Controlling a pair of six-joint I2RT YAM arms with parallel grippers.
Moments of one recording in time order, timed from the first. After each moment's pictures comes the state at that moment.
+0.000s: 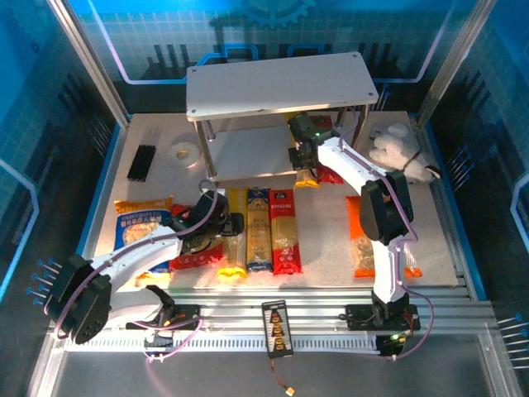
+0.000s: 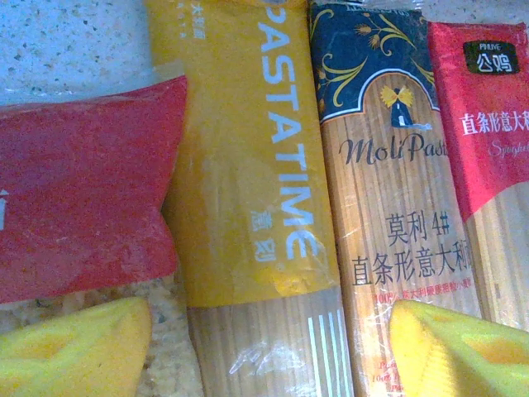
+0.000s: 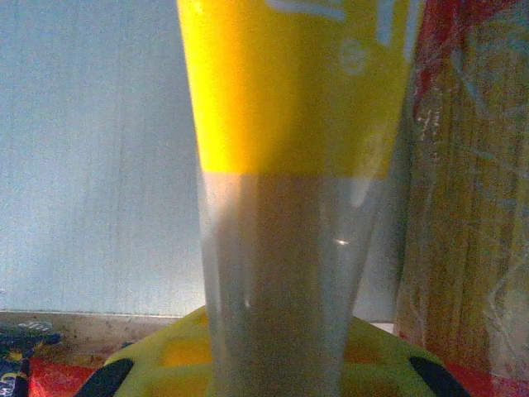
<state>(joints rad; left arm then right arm) -0.57 1.21 0.65 -0.34 -0.12 -0.59 0.44 2.08 1.78 -0.80 0.19 0.28</state>
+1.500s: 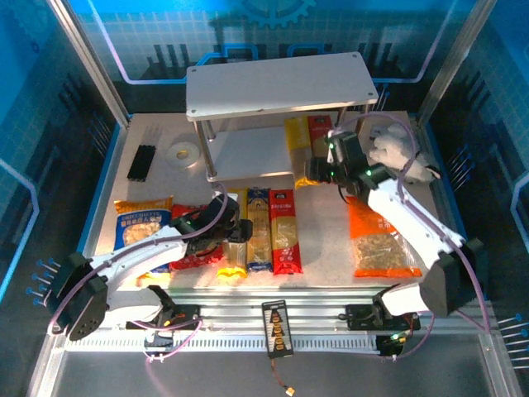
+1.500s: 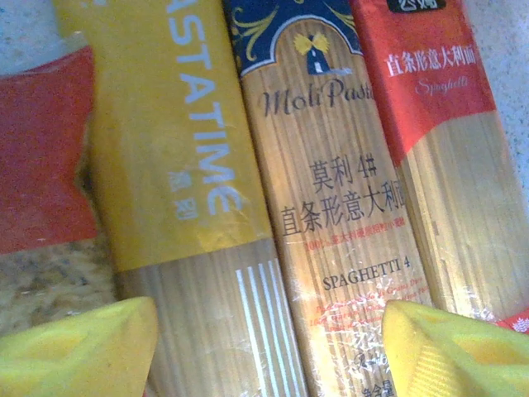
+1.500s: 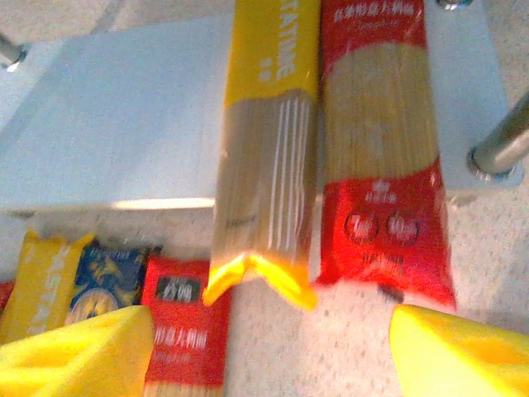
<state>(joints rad) -0.70 1.23 0.71 -0.43 -0.13 -0.58 0.44 1.37 1.17 -0.57 0.11 0.35</state>
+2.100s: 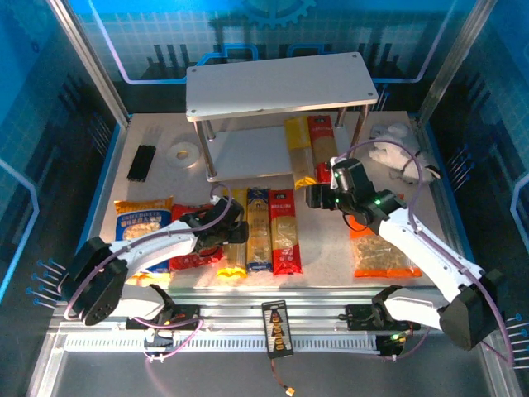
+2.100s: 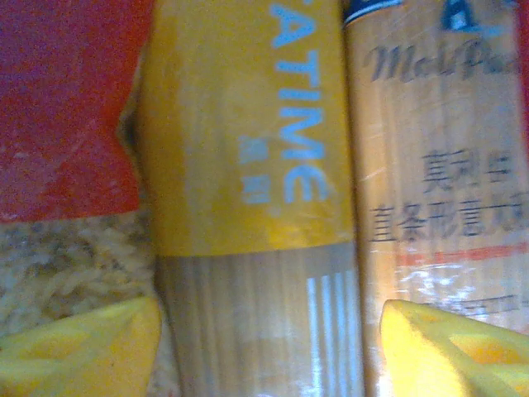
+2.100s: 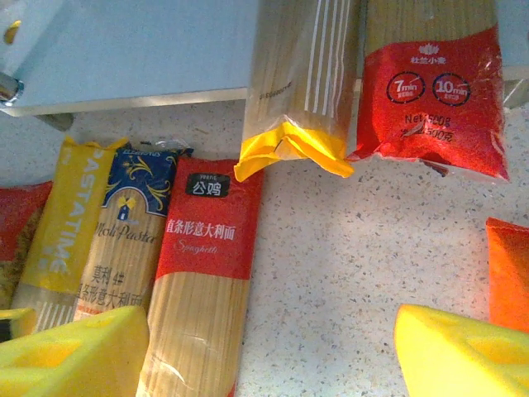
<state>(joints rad) -0.66 1.35 0.70 -0.44 -0.17 -0.70 0.50 1.16 0.97 -0.59 0.06 0.41</state>
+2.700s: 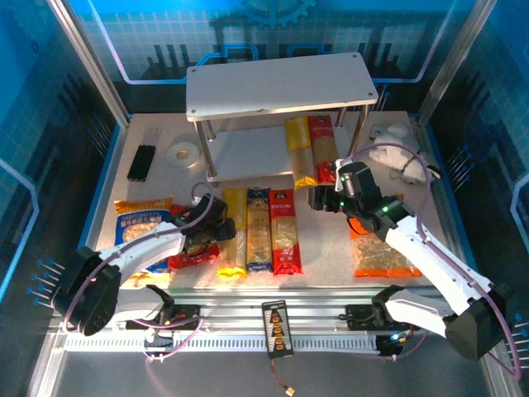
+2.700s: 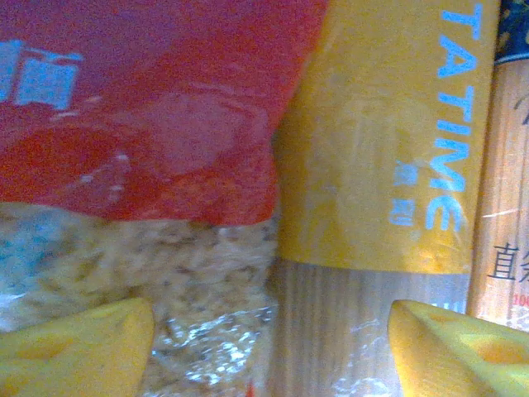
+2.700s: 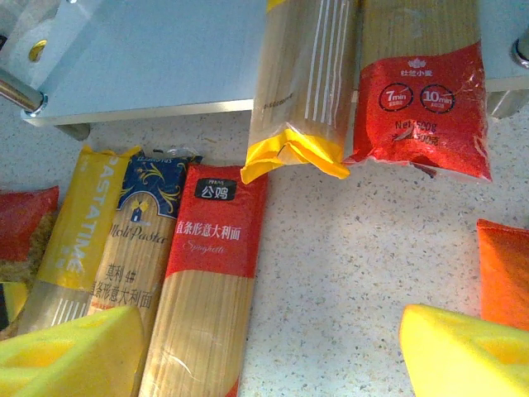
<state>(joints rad) -0.51 1.27 0.64 -0.48 -0.14 -0.72 0.50 1.09 0.94 -0.59 0.06 0.41</state>
